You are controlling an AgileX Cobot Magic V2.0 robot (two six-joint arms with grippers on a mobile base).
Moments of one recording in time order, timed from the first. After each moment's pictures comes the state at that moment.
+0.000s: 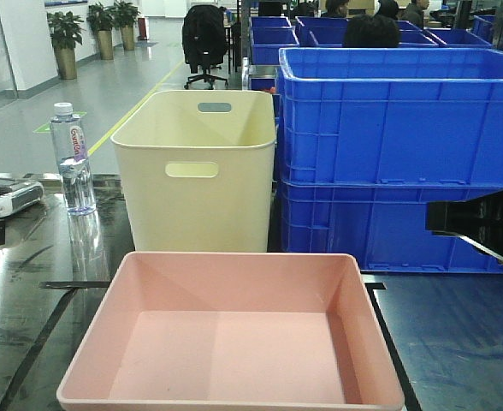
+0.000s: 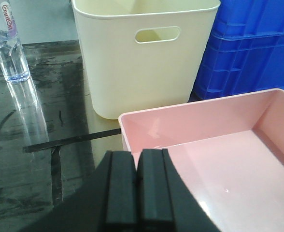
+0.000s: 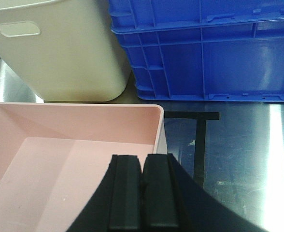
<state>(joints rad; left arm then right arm) -0.30 0.95 -1.08 -0.07 0.58 0.00 0.20 1.14 -1.23 0.10 0.69 0.15</state>
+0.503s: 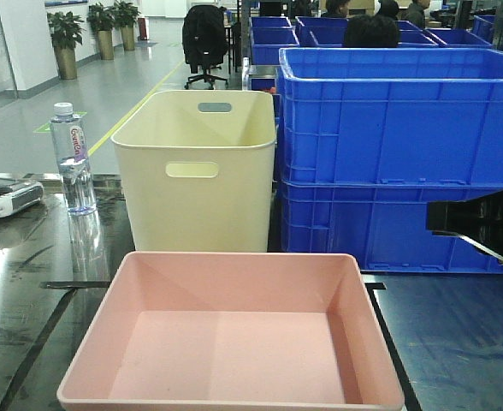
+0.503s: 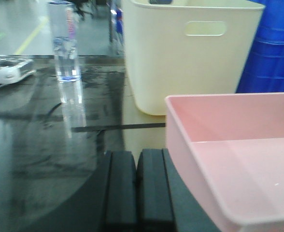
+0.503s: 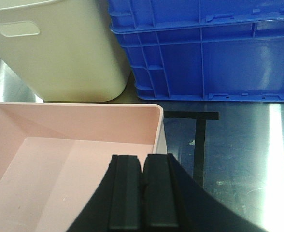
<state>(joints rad) -0.14 0.53 -0.48 -0.07 0.21 0.00 0.20 1.14 -1.23 0.10 0.69 0.15</state>
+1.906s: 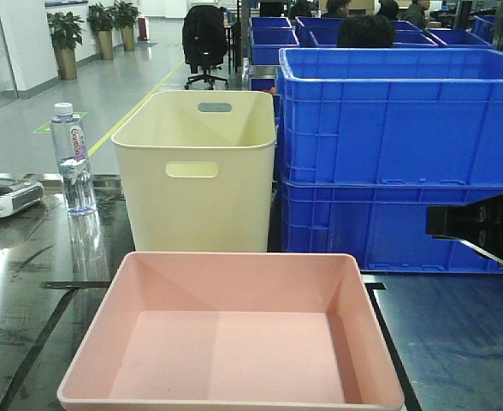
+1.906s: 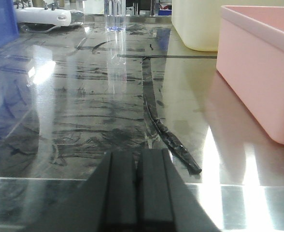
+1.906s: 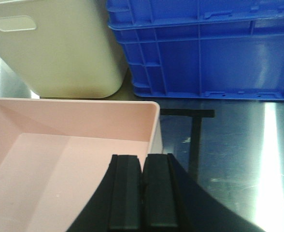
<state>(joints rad) -0.01 -0.01 0.02 -0.05 0.25 0.00 0.20 1.14 -1.23 0.07 0.70 0.14</state>
